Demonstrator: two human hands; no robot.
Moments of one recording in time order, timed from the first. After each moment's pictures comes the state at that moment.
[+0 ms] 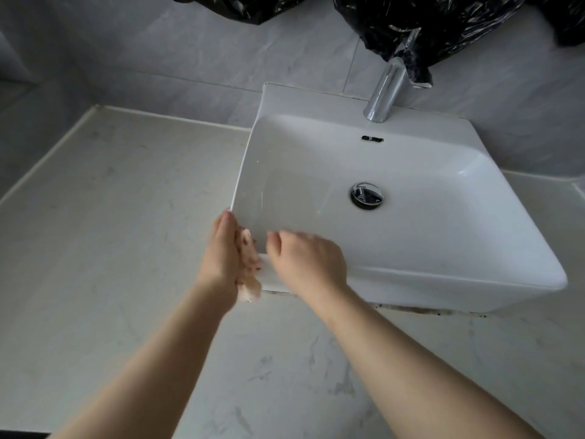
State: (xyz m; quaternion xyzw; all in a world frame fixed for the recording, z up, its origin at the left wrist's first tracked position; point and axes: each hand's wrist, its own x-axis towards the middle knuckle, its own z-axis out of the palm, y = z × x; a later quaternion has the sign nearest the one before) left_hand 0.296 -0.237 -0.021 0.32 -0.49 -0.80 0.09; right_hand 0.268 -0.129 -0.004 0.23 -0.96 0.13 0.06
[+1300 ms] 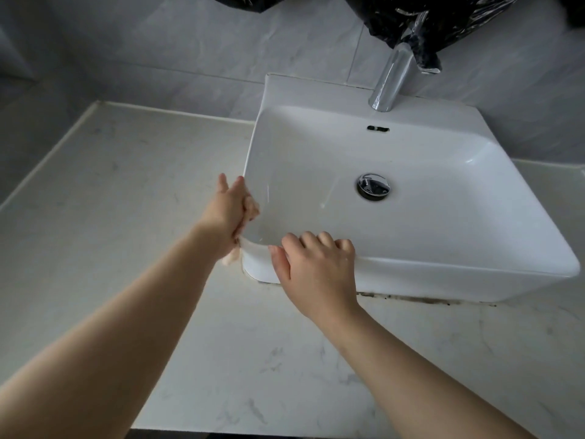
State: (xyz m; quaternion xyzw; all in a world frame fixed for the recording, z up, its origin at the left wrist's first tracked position) left_hand 0.260 -0.268 -0.002 0.28 -0.58 -0.76 0.08; right_hand 0.296 -0.122 -0.027 0.25 -0.93 0.10 0.23
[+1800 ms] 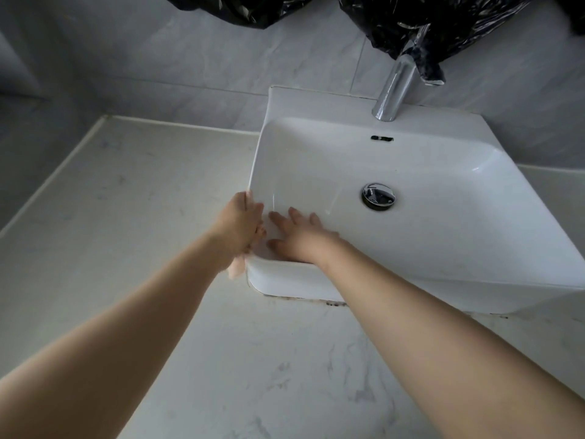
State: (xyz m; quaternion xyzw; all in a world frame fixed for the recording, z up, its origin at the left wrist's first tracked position) left_hand 0.252 -0.273 0.000 0.26 -0.79 -0.56 -0.03; right_hand 0.211 -0.154 -0.015 0.20 -0.93 0.07 -0.29
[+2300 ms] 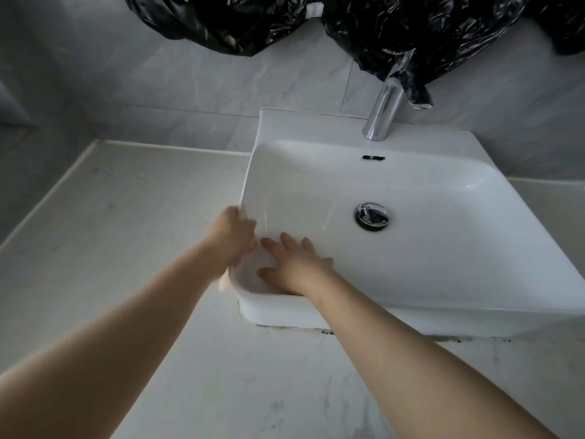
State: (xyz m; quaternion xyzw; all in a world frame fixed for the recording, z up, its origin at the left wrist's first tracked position) left_hand 0.223 -0.274 0.006 0.26 -0.80 -0.54 -0.04; right_hand 0.210 -0.152 -0.015 0.19 -0.93 0.10 -0.29
